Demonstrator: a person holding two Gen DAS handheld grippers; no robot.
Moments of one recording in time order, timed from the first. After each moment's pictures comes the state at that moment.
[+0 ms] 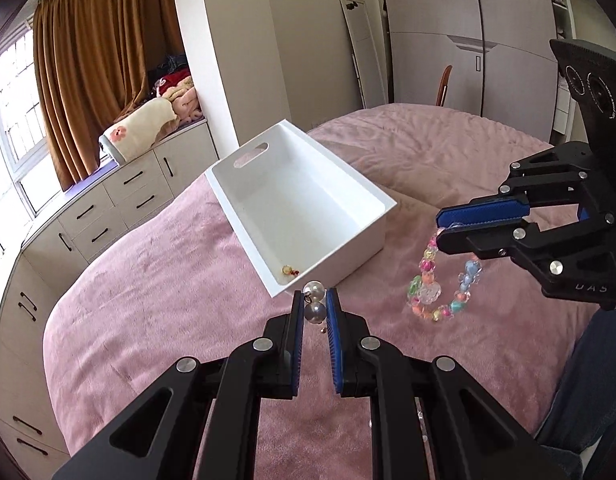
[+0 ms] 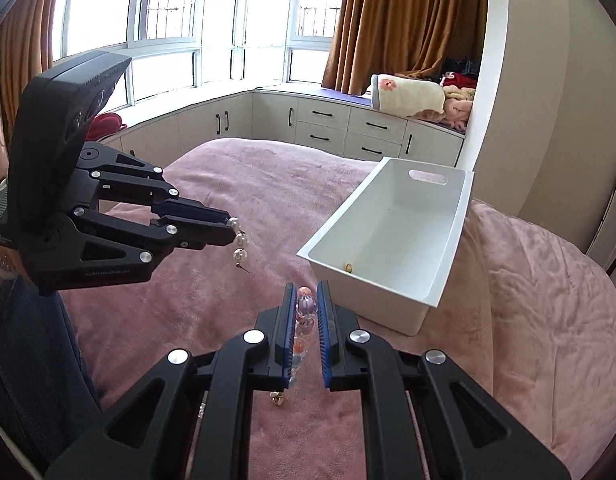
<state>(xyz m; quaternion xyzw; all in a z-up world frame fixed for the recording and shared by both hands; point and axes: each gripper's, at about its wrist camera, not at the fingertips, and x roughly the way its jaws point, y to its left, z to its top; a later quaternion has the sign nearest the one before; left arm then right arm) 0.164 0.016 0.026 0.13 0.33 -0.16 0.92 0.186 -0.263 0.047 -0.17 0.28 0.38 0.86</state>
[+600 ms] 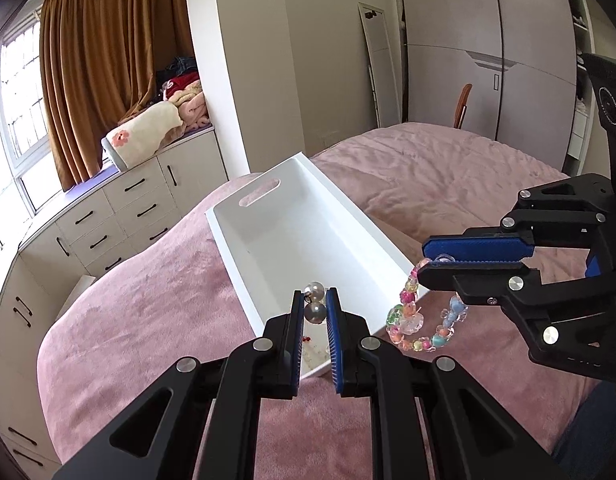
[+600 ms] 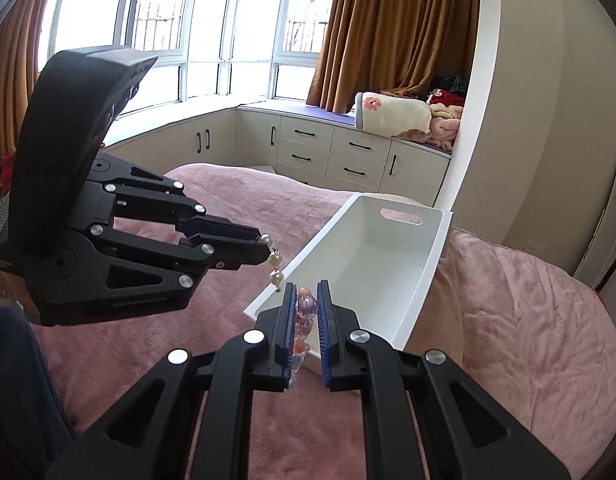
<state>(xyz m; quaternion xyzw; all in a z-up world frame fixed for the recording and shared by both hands) 0.261 -0.003 0.050 0.10 0.33 -0.14 0.93 0.268 -0.256 0.066 -0.15 0.25 0.36 0.88</state>
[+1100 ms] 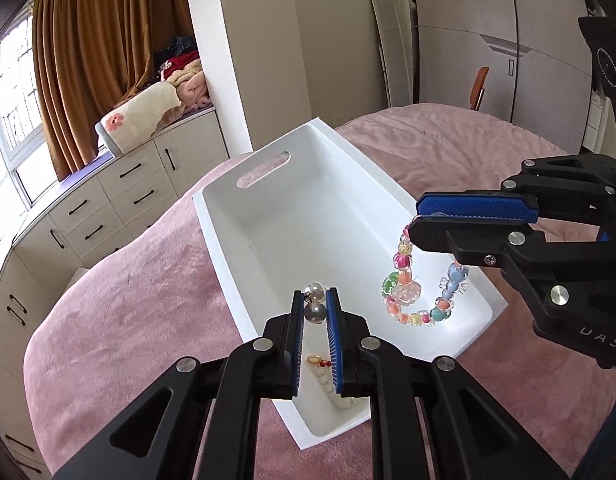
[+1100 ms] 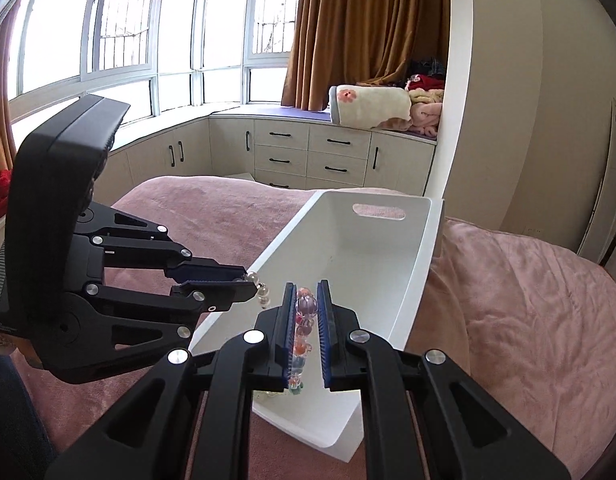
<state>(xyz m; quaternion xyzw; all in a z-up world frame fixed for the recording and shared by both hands) 0.343 -0.007 -0.005 0.11 0.35 -0.13 0.92 0.350 -0.253 0.017 -0.12 0.27 0.34 0.89</state>
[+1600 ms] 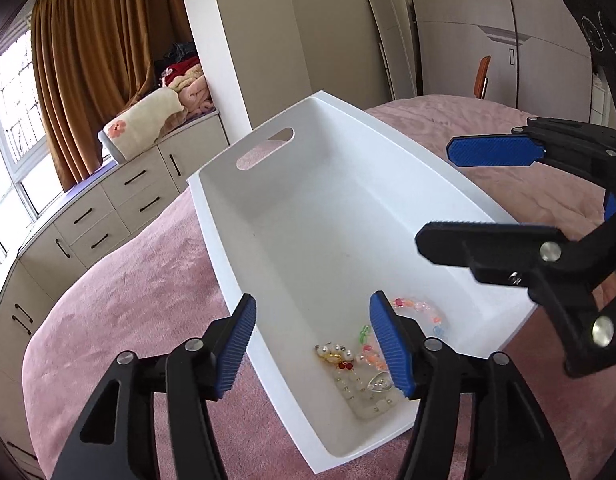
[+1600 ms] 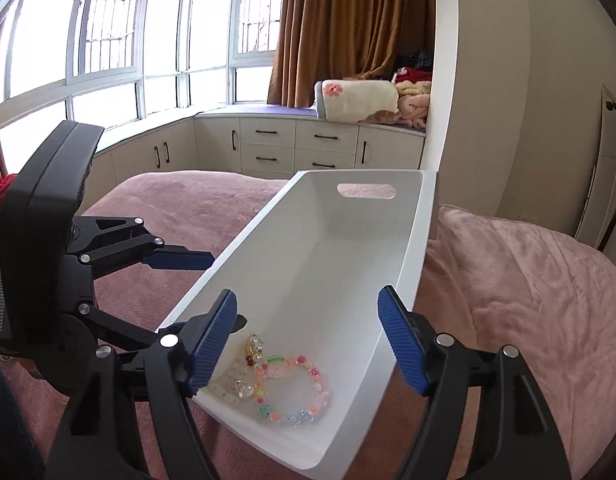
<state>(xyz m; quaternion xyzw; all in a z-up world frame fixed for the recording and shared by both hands) 0.346 -0.003 -0.049 0.14 0.33 -0.12 0.93 0.357 -0.258 -0.009 -0.11 0.26 0.33 0.90</state>
